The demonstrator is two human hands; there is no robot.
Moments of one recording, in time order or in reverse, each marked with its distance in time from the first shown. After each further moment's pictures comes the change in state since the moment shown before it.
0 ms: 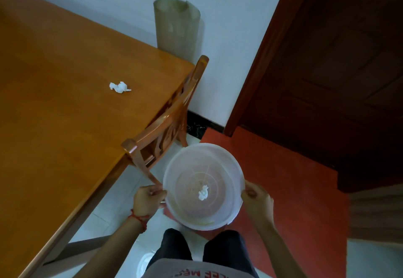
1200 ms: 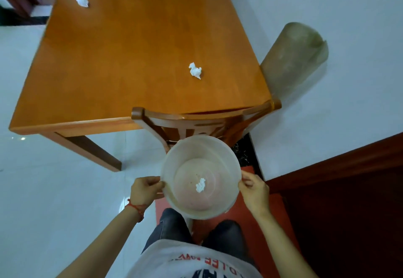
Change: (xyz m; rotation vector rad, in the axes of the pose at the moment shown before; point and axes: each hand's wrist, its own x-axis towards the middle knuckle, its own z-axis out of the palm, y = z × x) left_hand 0.010 0.040 0.146 -0.491 0.708 -0.235; right_hand 0.271 -0.083 0.012 -0.282 -0.720 -0.638
